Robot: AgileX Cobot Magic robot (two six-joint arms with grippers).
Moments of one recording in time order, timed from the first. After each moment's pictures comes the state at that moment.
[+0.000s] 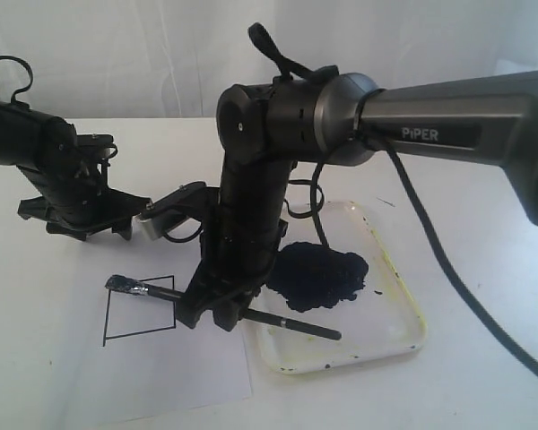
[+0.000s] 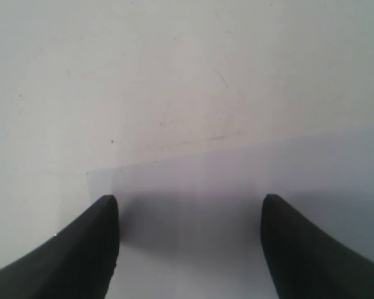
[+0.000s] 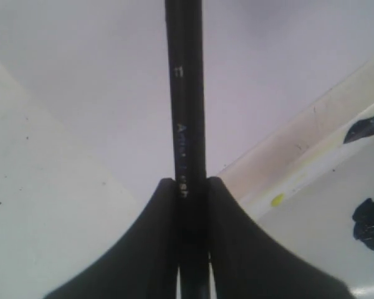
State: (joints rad) left arm -0.29 2.02 -1.30 0.11 0.53 -0.34; right arm 0.74 2.06 -1.58 0.26 1.12 -0.41
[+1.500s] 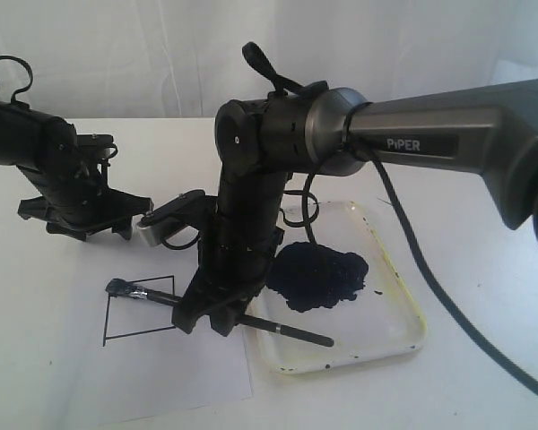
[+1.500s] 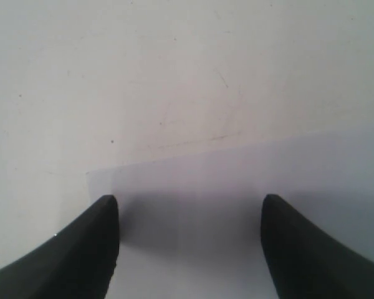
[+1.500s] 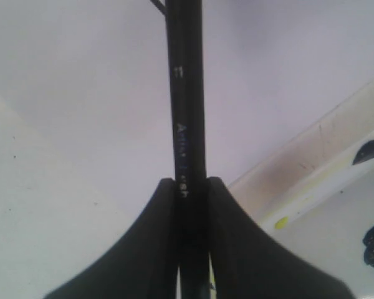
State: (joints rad) left arm -0.29 2.02 -1.30 0.11 0.53 -0.34; right arm 0.74 2.09 -1.58 0.27 1.09 -0.41
